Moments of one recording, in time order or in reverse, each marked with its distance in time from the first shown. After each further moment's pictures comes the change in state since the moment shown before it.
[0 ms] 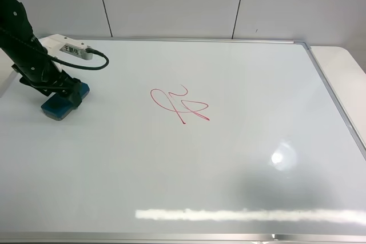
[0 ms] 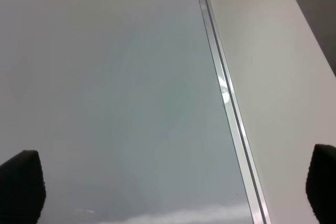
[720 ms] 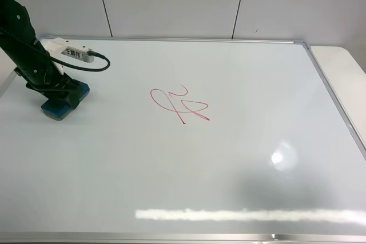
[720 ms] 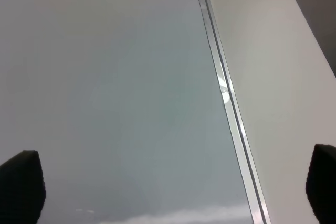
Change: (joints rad) left arm 0.000 0.017 0.000 -0.017 0.000 -0.003; right arm 0.000 0.000 0.000 0.000 0.000 0.000
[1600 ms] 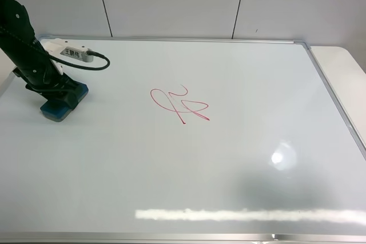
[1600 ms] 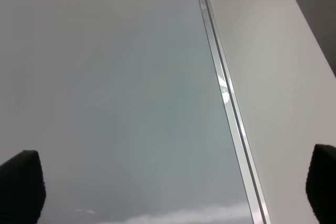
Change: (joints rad) left arm 0.000 -0.014 0.000 -0.002 0.026 -0.025; right arm 0.000 0.000 0.000 0.000 0.000 0.000
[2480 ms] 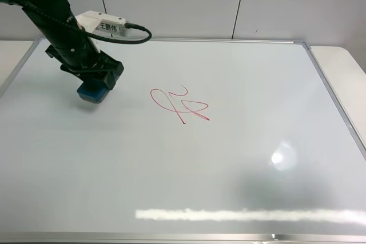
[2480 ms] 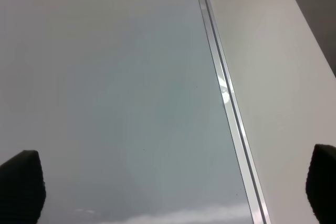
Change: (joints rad) left arm -0.298 -0.087 -0.095 0.037 0.050 -0.301; right arm 0.000 0.000 0.000 -0.001 0.000 0.000
